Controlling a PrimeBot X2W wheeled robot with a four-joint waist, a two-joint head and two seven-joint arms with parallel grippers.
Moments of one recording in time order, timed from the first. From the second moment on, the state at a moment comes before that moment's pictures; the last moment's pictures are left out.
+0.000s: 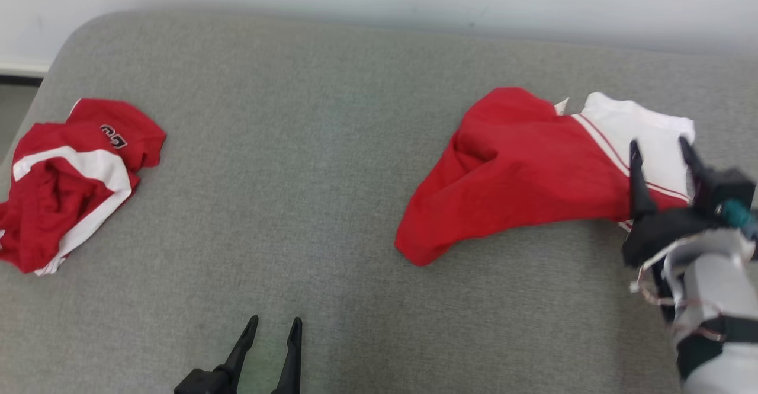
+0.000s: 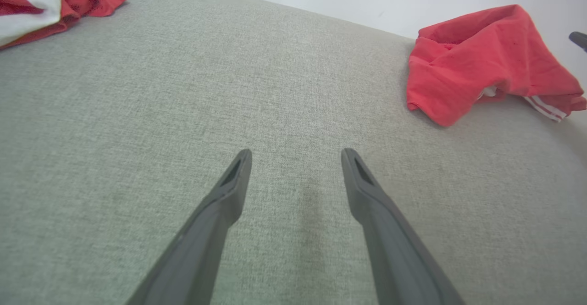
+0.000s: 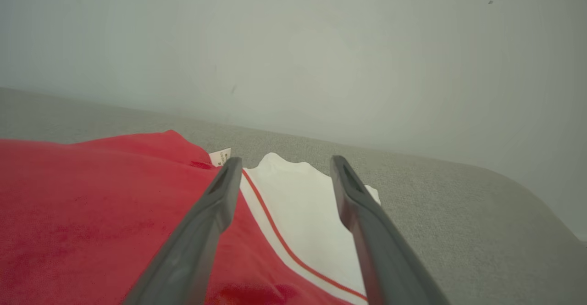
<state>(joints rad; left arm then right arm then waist) -0.04 0.05 -0.20 0.30 -0.28 -0.13 -0.26 -0.60 -0.26 -0.14 0.73 -0.04 0.13 -0.26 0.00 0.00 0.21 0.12</state>
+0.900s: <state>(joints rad) -0.02 0.05 -0.21 0.30 -0.29 -0.13 -0.26 -0.39 -0.24 -0.04 0.77 0.15 0.13 -0.26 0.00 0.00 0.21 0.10</state>
